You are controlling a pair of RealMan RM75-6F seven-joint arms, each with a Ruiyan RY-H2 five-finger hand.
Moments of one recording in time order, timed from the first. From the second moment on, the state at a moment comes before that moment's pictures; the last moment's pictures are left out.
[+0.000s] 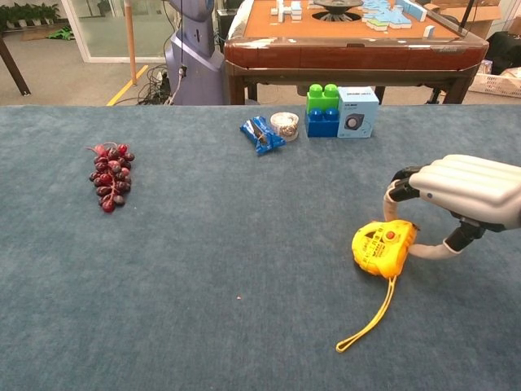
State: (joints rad) left arm -0.03 -1.10 -0.03 -1.61 1.55 1.57 0.09; right arm 0.57 -1.45 -0.01 -1.40 -1.51 0.99 -0.29
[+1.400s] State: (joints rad) left arm -0.03 -1.10 -0.02 -1.60 1.55 1.57 0.08; right arm 0.62 -1.47 0.04 -1.57 -1.48 0.98 -0.40
